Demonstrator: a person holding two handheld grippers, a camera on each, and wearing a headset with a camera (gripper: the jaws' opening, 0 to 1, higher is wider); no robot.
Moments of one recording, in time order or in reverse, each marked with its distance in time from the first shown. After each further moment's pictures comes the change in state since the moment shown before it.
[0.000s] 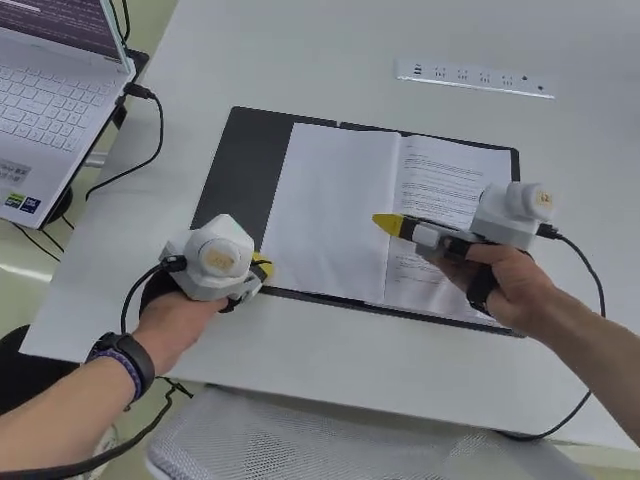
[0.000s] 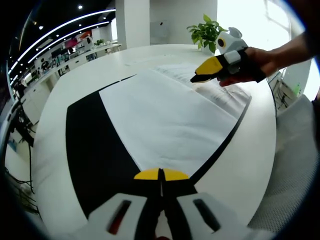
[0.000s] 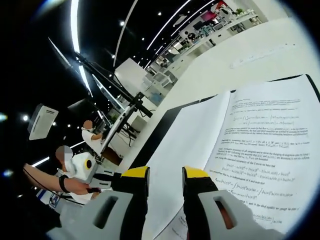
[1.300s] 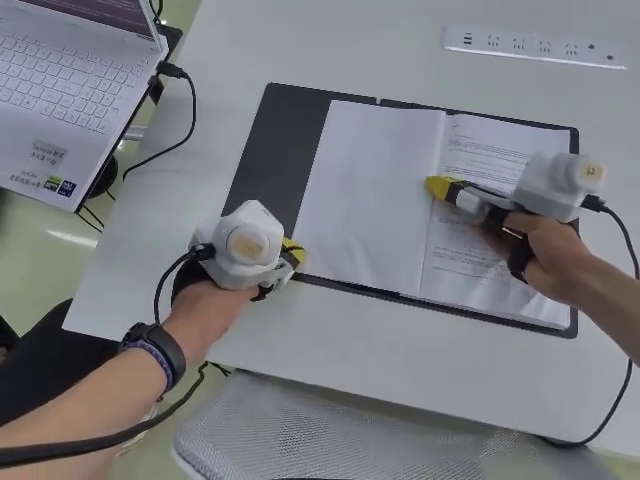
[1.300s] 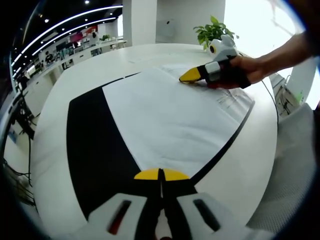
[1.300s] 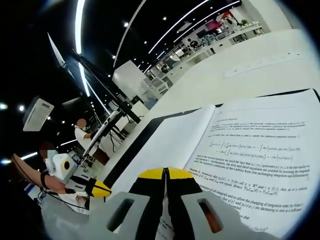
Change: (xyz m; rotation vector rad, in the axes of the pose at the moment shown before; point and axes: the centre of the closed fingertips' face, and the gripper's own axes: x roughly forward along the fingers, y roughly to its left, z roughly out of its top) left arm 0.005 0.003 -0.001 -0.058 0.013 0.015; right arm 0.019 -0.041 0.023 -0.058 -0.067 -0.038
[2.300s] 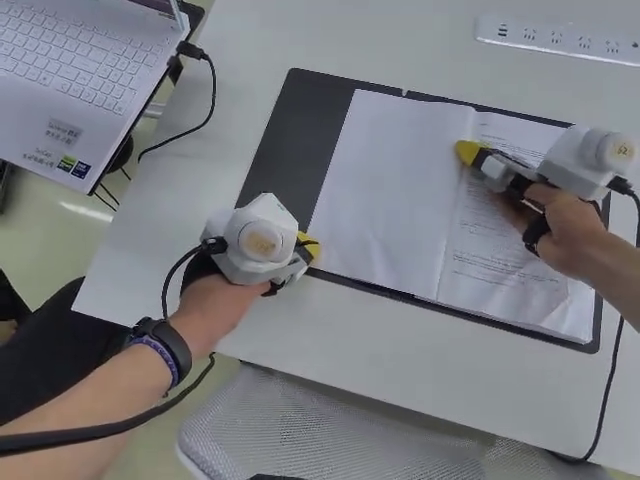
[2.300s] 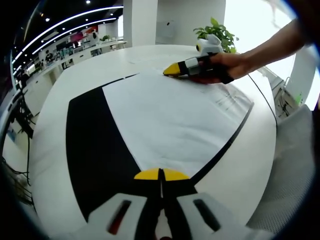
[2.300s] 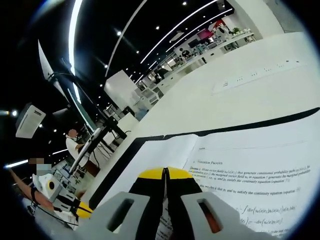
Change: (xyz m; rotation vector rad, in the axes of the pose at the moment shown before) left arm -0.002 -0.001 0.000 -0.011 -0.012 -0.012; right arm 0.030 -0.042 0.047 0.016 -0.097 -0.082
